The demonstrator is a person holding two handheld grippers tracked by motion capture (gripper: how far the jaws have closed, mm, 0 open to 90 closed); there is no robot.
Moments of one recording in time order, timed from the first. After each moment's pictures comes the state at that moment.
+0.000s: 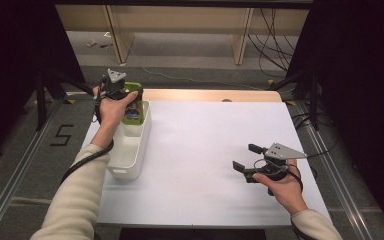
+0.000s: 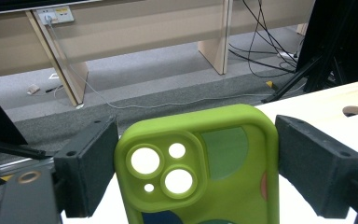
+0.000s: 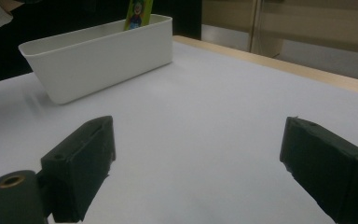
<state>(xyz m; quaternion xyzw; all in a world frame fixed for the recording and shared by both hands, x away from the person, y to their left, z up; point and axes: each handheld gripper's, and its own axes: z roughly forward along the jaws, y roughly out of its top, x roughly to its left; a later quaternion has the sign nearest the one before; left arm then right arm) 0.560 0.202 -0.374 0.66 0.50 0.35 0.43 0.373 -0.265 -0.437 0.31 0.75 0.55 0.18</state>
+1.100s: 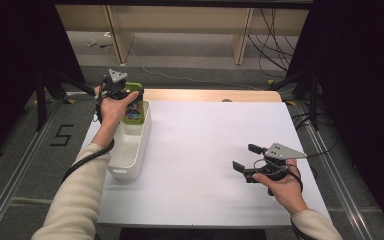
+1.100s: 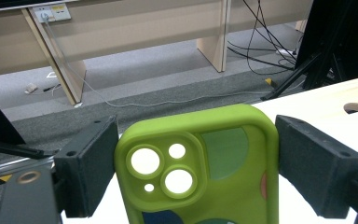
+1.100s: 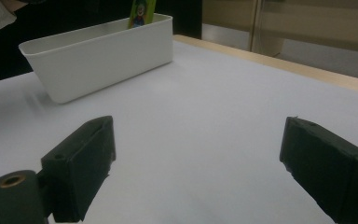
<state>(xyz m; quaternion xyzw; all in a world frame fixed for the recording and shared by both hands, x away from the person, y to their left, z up) 0.565 0.202 -0.377 0.67 0.50 0.35 0.43 0.373 -0.265 -0.437 0.31 0.75 0.55 0.18</state>
